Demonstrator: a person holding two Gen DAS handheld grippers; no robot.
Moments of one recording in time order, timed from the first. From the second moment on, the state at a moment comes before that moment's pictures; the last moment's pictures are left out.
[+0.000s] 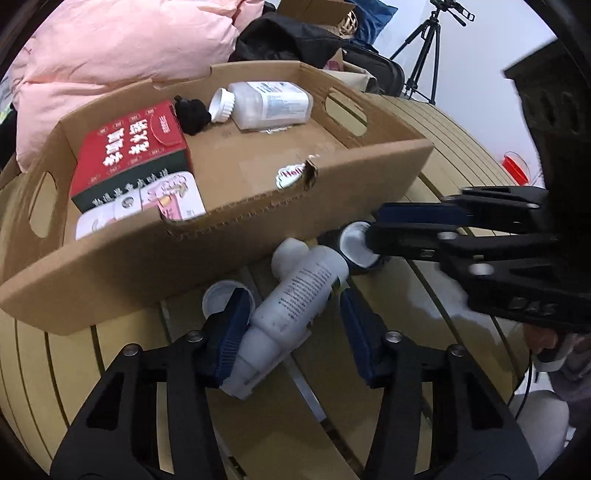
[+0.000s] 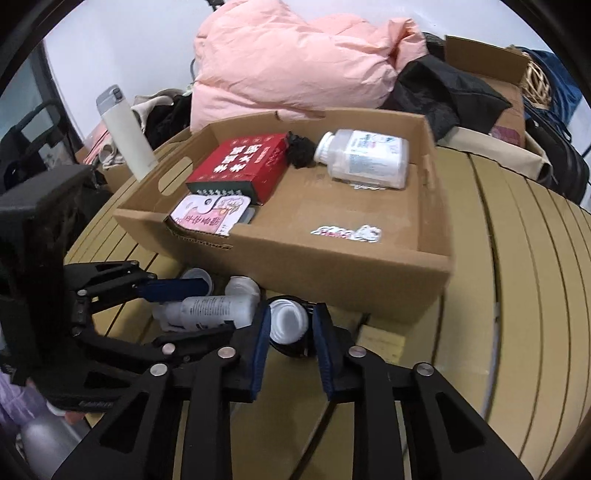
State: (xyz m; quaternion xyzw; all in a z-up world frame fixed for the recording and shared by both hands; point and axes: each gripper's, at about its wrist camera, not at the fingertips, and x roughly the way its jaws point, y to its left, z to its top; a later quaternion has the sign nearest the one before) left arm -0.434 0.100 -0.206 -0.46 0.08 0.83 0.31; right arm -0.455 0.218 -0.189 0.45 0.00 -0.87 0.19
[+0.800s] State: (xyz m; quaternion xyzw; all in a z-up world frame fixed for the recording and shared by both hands) left arm -0.394 0.097 -0.182 -0.46 0.06 0.83 0.30; right arm -0.391 0.257 -0.143 0.43 -0.07 -0.89 0.15
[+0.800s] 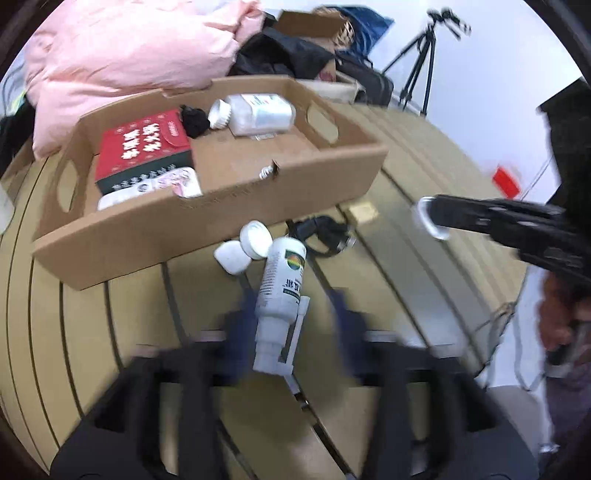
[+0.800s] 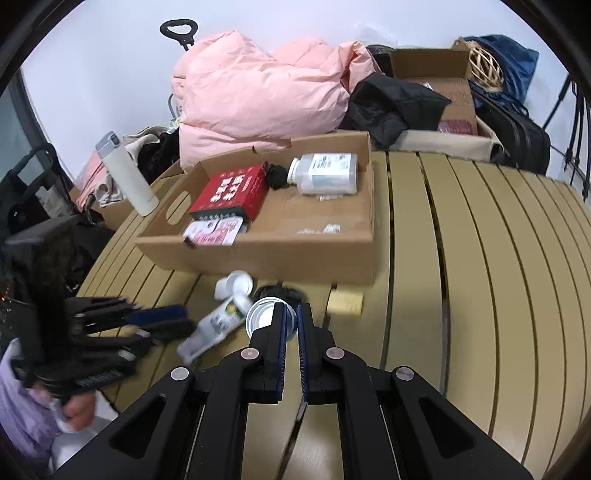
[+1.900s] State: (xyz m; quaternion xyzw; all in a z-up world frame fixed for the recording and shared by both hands) left arm -0.329 0.033 -0.087 -0.40 0.00 0.88 0.25; right arm -0.301 0.281 -0.095 0.40 -0.10 -0.90 0.15
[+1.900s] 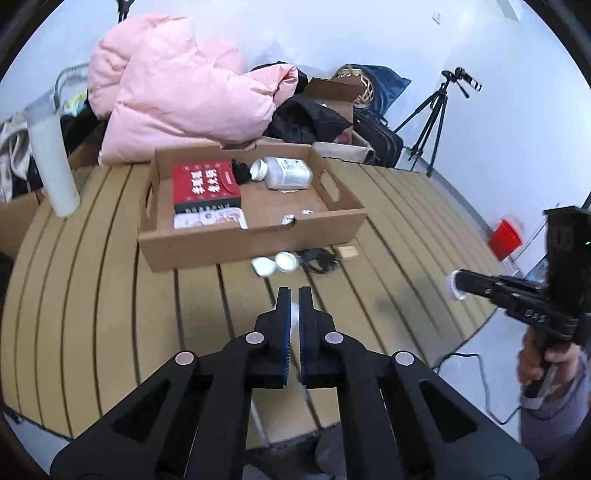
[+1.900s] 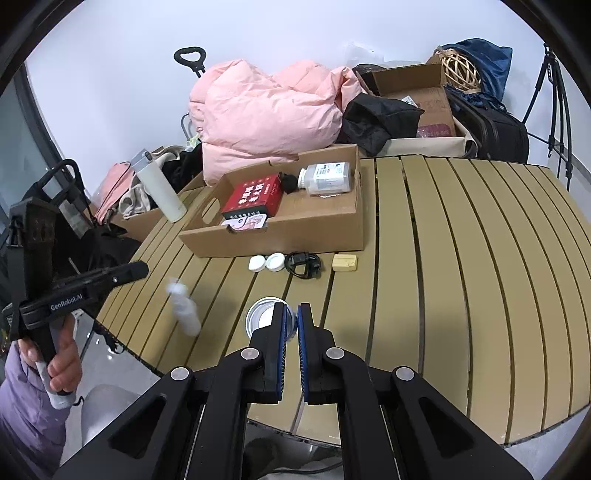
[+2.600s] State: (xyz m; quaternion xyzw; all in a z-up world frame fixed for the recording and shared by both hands) left arm -0.364 0.068 -0.158 -0.49 0.04 0.83 0.25; right arm -0.340 0.269 -0.147 0.44 -0.14 -0.87 0.18
